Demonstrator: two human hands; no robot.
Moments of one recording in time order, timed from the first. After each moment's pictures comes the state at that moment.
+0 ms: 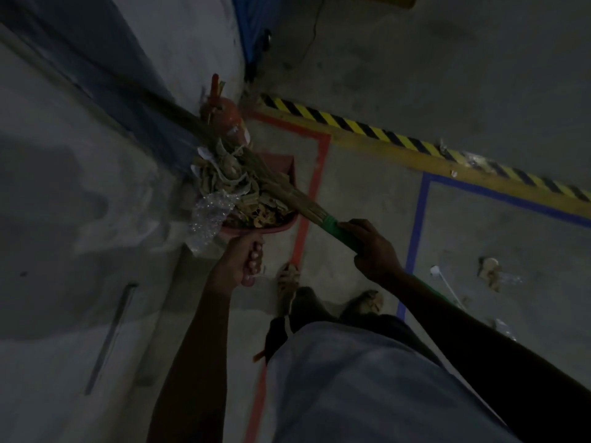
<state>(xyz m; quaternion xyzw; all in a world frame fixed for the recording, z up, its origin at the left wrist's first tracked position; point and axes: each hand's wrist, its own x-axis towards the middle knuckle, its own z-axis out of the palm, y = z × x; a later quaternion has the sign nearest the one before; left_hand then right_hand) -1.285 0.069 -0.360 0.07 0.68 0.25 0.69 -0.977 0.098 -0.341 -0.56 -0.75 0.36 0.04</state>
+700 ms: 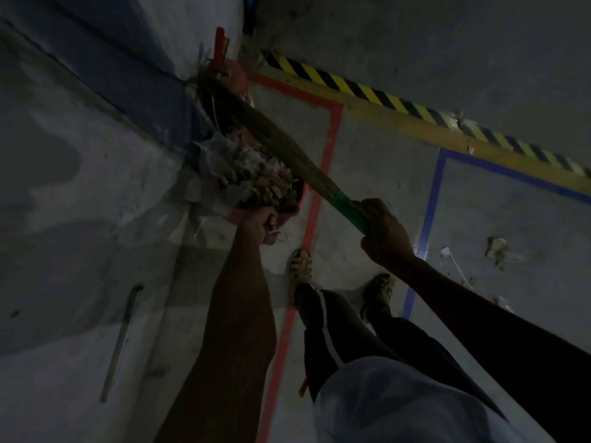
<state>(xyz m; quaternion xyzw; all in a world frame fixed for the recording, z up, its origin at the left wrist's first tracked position) -1.368 0.184 -0.492 0.00 0.71 0.14 0.69 -1.102 0.164 -0.379 -0.63 -0.70 0.33 0.01</state>
